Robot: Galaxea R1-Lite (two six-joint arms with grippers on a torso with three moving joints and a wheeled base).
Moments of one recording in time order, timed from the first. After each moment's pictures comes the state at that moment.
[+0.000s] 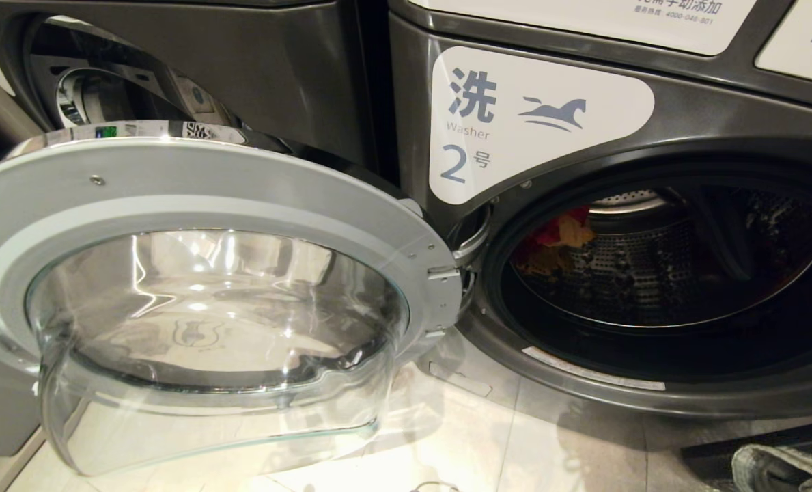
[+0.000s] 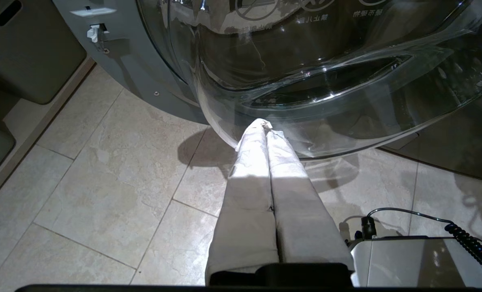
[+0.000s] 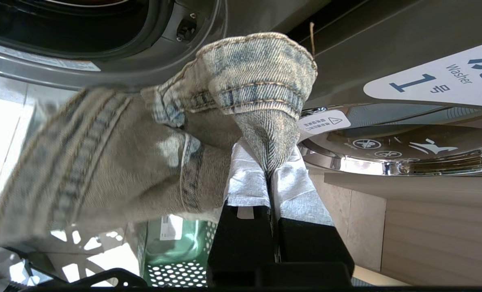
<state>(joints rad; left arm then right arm) -0.01 0.00 0.00 0.00 0.00 0.00 0.27 0.48 -1.04 0.94 -0.75 -0.08</state>
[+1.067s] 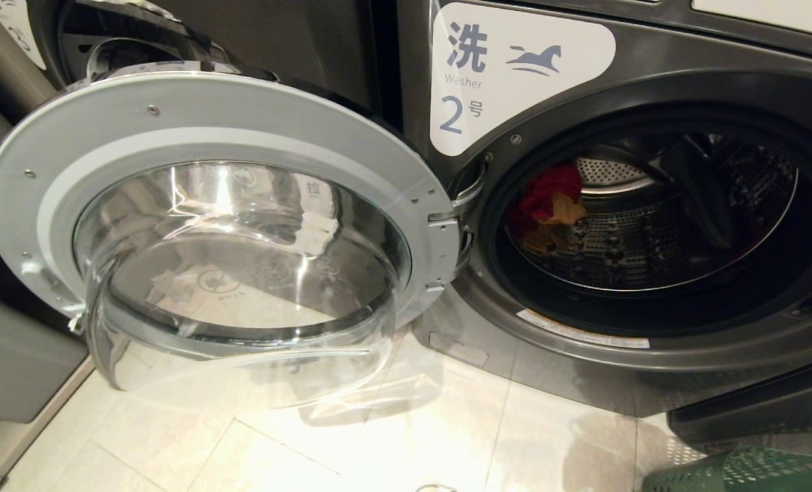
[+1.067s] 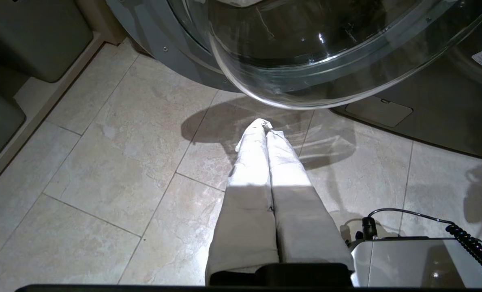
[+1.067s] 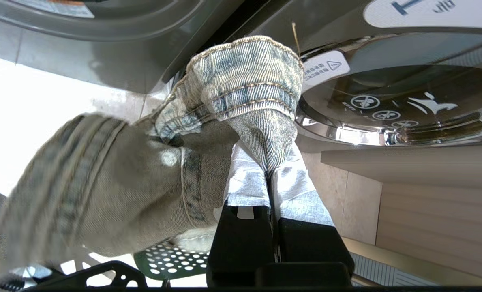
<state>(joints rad) -0.01 0.00 0.00 0.00 0.00 0.00 0.27 0.47 -0.99 0.94 -0.75 -0.08</state>
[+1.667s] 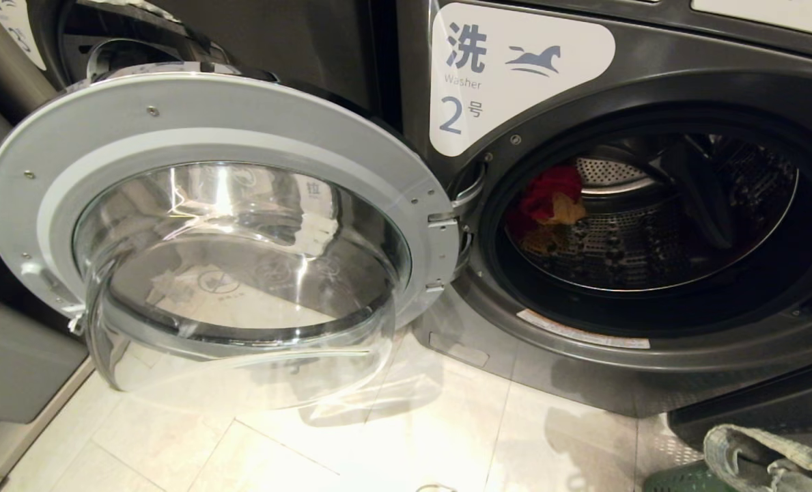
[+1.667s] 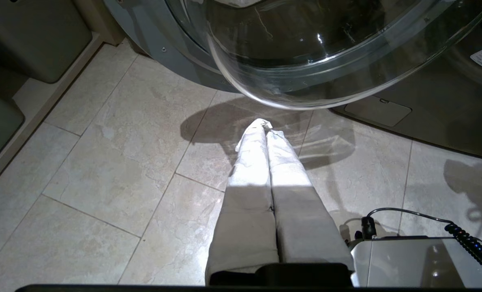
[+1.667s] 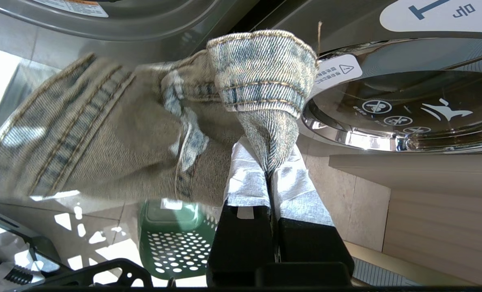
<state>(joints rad) -0.01 0.00 0.00 0.00 0.00 0.00 0.29 0.47 -0.99 0.93 -0.73 -0.08</state>
